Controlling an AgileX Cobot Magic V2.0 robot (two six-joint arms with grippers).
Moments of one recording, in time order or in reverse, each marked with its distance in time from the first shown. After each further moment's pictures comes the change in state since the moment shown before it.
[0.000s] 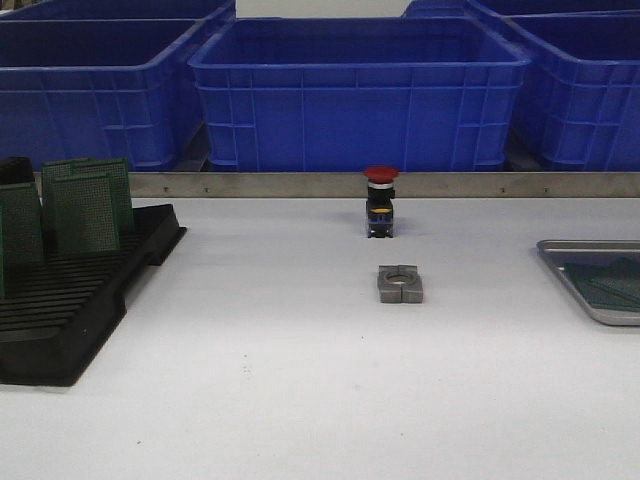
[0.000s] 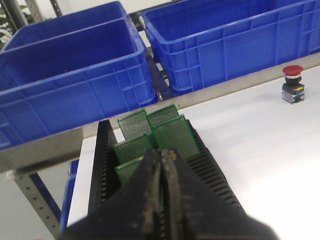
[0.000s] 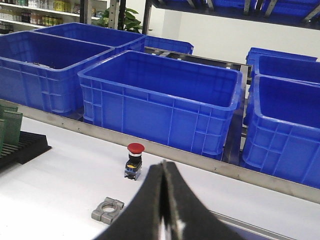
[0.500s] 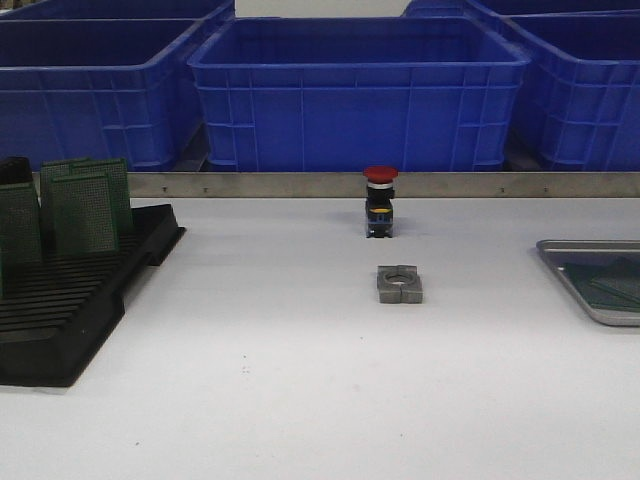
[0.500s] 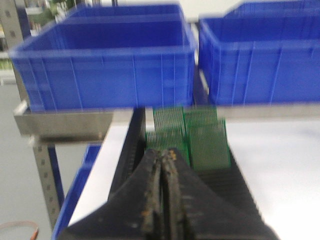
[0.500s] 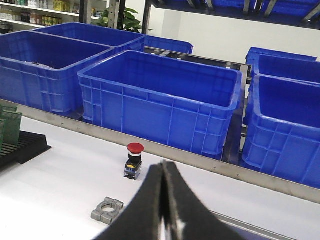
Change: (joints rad) left arm 0.000 -0.138 0.205 0.719 -0.256 -0.933; right arm 0.000 0.000 0.000 0.000 0.000 0.000
